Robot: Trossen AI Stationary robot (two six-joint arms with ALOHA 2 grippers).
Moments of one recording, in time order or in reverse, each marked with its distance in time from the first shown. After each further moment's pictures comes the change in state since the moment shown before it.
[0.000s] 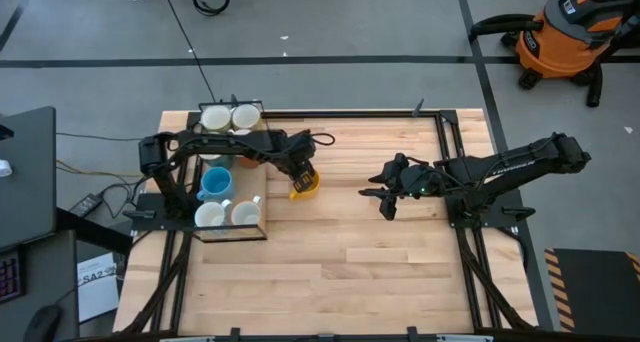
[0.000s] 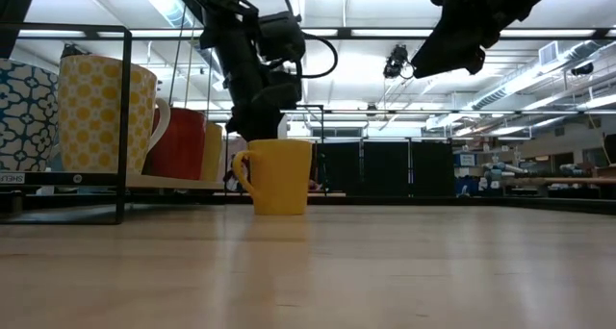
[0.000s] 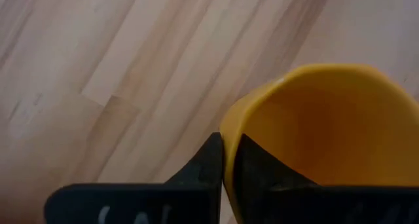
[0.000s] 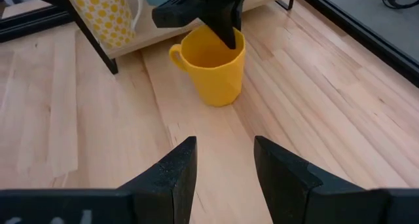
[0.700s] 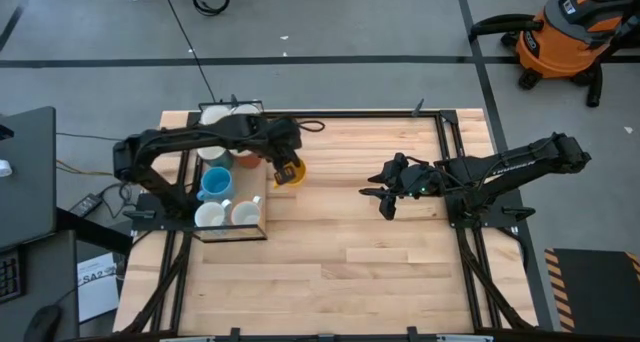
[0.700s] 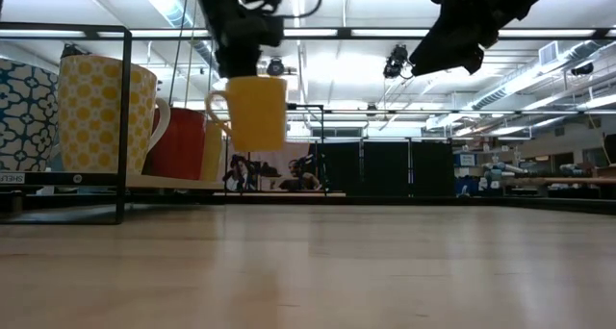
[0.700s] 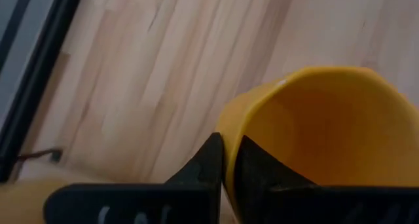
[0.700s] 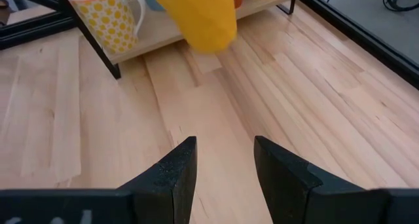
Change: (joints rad) left arm 0.003 -0.186 0.142 -0.281 -0.025 0.201; right arm 0.000 0.000 0.000 0.016 0.000 0.000
